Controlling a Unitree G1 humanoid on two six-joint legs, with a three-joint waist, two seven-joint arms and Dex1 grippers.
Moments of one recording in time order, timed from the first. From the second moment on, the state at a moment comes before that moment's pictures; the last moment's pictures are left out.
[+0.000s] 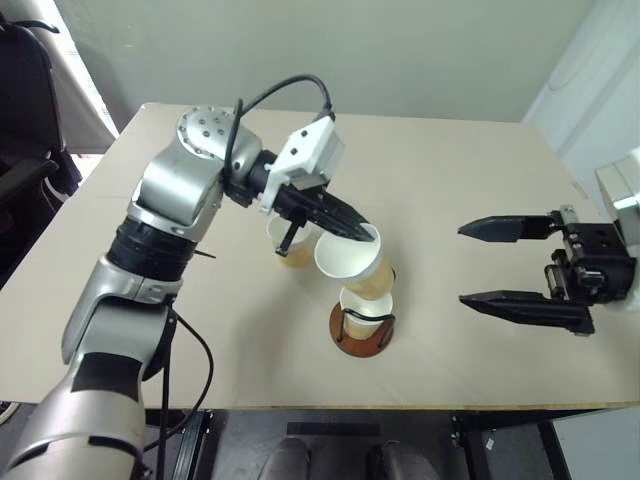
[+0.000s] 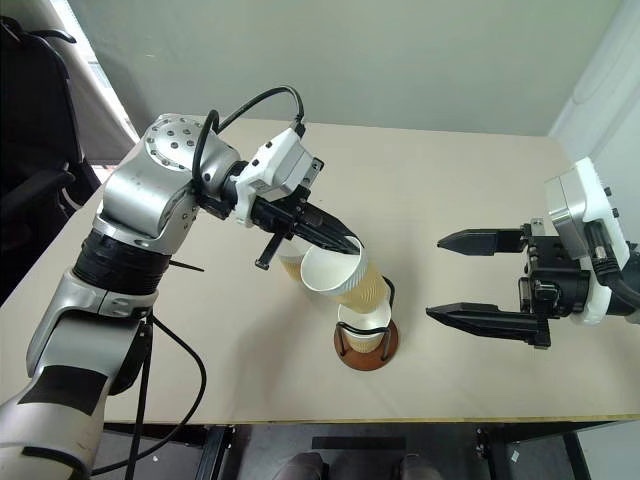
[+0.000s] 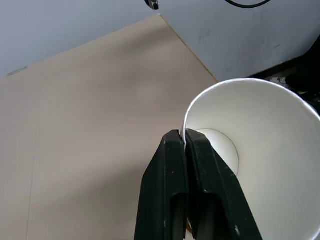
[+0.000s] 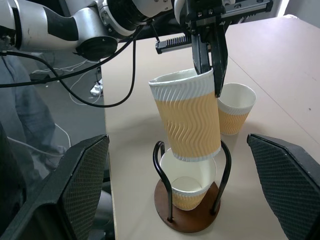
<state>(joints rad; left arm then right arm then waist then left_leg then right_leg) -1.17 0.66 -0.34 0.15 -0.43 0.38 -1.57 -0.37 -1.15 -0.46 -0.59 1.24 0.96 0.94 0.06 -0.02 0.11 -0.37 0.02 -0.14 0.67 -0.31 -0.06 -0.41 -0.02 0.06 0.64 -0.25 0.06</state>
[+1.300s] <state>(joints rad) -1.13 0.63 -0.36 0.14 -0.29 0.32 -1.56 -0.35 -1.15 -0.45 -0.61 1.26 0.94 0.90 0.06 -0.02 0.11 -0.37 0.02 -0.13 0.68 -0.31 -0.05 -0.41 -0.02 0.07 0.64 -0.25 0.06</state>
